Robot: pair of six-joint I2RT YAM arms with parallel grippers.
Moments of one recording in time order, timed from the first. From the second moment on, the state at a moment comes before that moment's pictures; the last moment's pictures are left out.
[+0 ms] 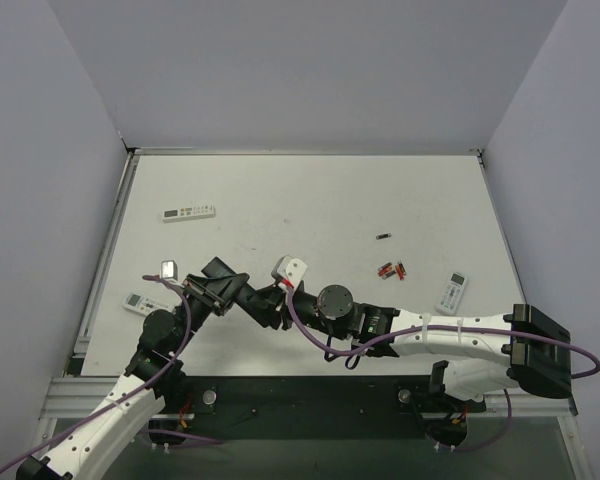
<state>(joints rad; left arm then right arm) -0.51 0.33 0.03 0.42 0.06 -1.49 1.25 1.29 0.69 0.51 0.14 0.08</state>
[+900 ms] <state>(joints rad) -0.51 0.36 0.03 0.53 0.04 -1.50 1.25 1.22 0.74 0.30 0.11 0.13</state>
